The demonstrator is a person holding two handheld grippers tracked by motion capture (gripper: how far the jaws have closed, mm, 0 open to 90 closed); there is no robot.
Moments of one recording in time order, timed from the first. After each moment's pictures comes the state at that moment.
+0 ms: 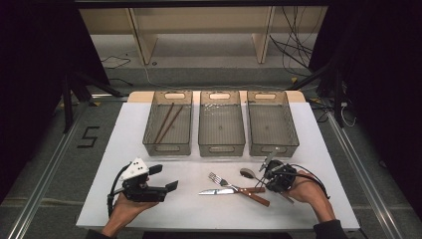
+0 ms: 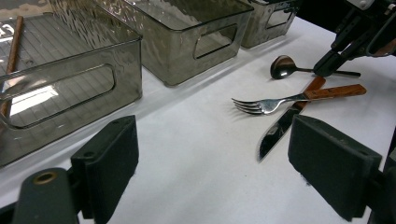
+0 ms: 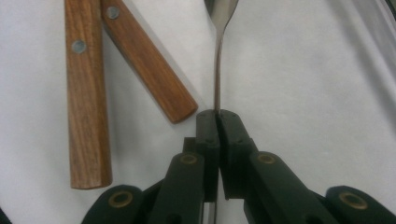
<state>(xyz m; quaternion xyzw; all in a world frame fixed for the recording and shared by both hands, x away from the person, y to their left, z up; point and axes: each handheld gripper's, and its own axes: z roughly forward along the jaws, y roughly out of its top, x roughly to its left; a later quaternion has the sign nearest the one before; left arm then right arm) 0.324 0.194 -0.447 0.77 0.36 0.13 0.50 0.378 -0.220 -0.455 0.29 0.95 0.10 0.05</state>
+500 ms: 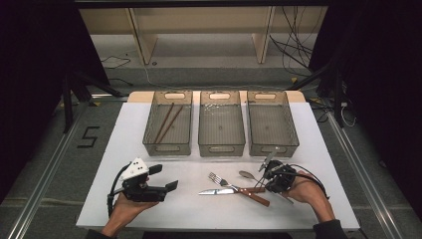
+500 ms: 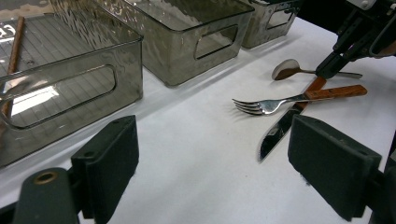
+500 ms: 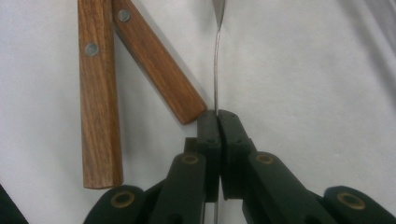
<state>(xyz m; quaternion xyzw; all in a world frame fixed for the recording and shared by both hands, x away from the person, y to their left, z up) 0.324 0.194 -0.447 0.77 0.36 0.13 0.50 0.377 -0.218 -0.454 0.29 0.95 0.11 0.04</state>
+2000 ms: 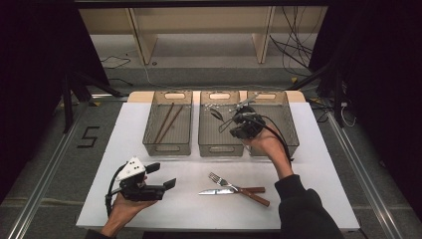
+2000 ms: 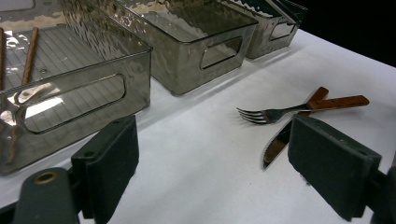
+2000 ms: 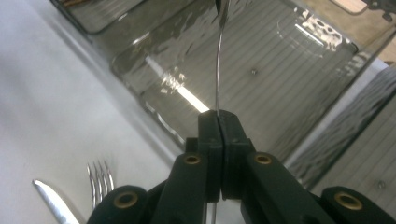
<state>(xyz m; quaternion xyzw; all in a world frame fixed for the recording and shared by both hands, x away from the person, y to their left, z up) 0.323 0.199 -0.445 0.76 0.37 0.14 0.52 0.472 -0.131 -0.363 0.35 0.89 0.27 0.13</state>
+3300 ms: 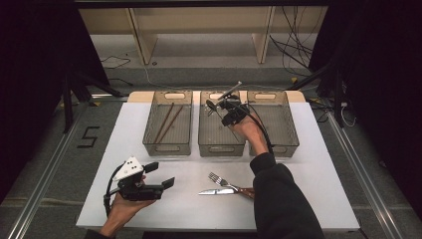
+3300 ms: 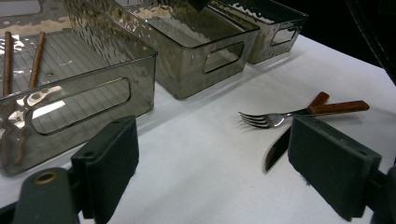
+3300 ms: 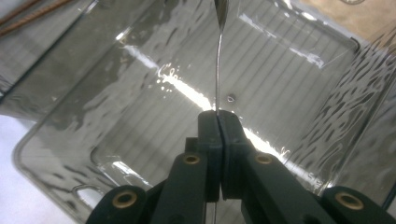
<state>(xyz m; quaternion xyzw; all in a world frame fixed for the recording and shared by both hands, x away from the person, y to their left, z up) 0.323 0.202 -0.444 0.75 0.37 0.15 0.53 0.541 -0.099 -0.390 0.43 0.87 0.23 0.11</state>
